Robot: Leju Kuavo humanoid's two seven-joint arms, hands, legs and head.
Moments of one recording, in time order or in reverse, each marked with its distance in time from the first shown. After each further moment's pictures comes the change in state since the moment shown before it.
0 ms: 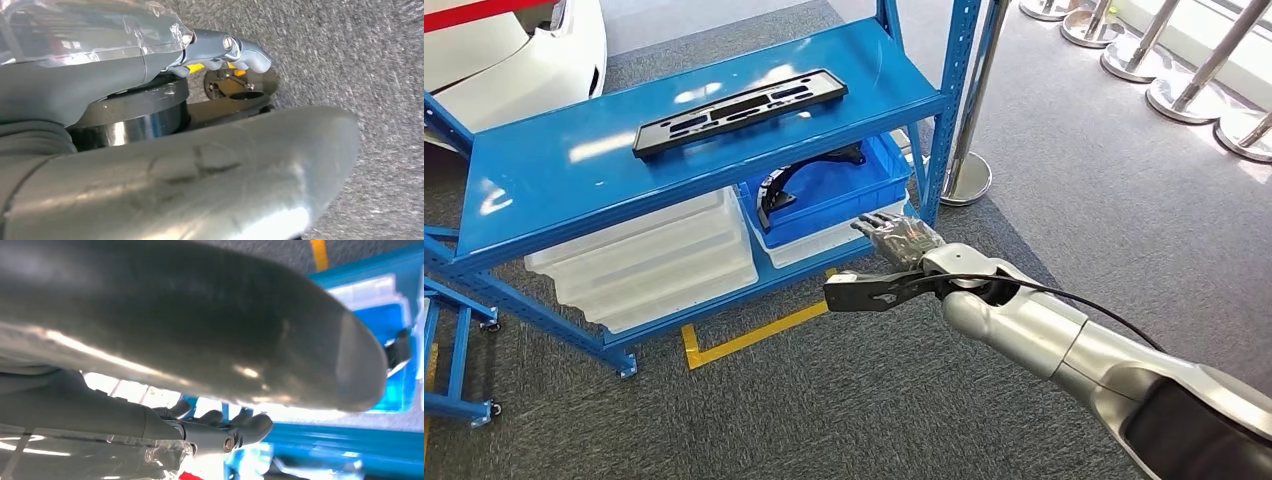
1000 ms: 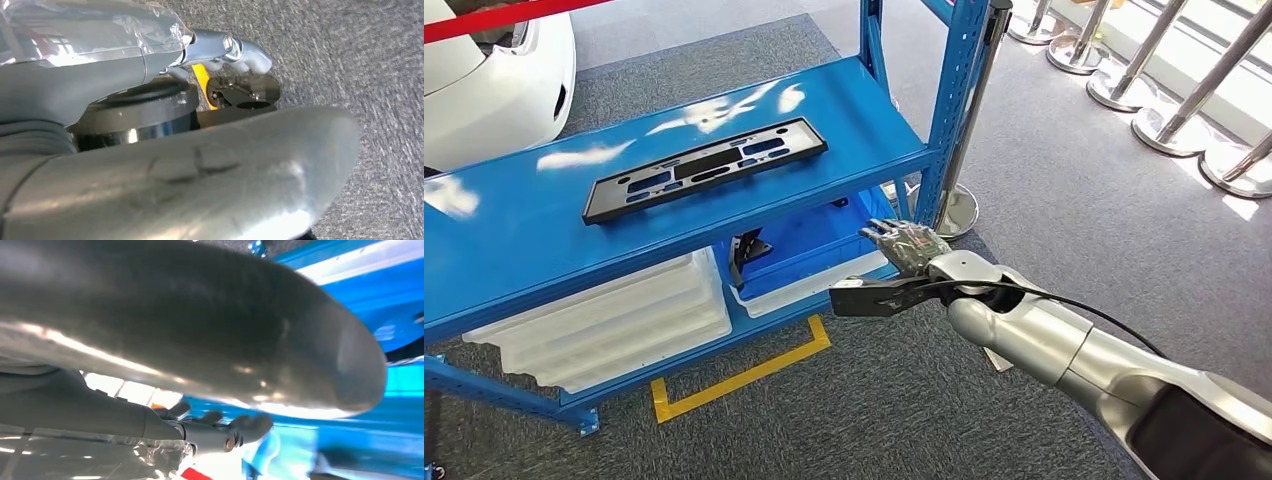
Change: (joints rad) left arm 0.006 0.000 -0.007 -0.002 0.005 0.010 0.005; right arm 0.023 -0.021 -0.002 -0.018 -0.001 0.002 0.018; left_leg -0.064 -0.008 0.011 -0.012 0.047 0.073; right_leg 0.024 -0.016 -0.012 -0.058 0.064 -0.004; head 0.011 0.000
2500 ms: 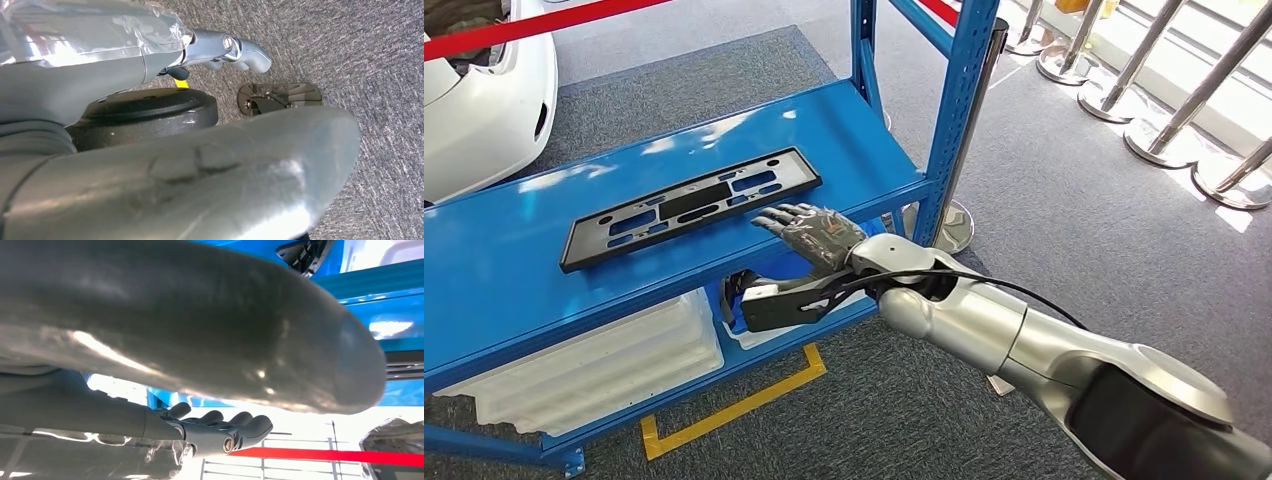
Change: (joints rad) left arm -0.004 -0.004 -0.019 0.000 -0.001 0.021 0.006; right arm -0.084 0.213 0.021 0.014 -0.041 -0.039 -0.155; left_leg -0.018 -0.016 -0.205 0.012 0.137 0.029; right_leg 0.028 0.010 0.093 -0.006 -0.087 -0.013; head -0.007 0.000
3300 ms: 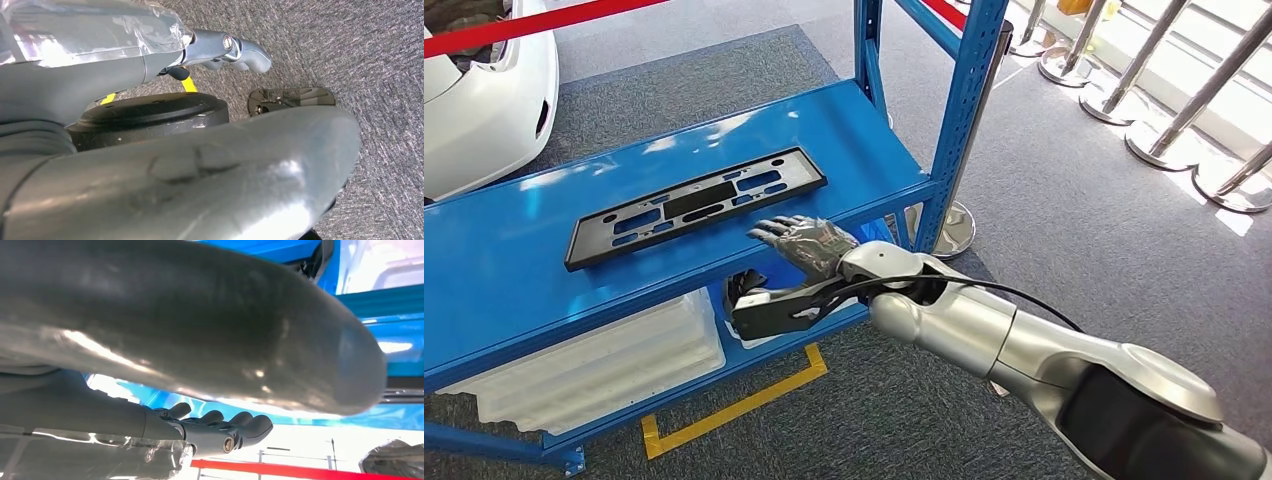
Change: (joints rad) left arm 0.000 0.000 -0.018 0.000 -0.026 0.021 0.048; right arm -0.006 0.033 0.038 0.040 -0.029 0.024 0.017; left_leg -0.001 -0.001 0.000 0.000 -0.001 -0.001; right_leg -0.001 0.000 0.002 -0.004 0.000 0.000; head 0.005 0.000
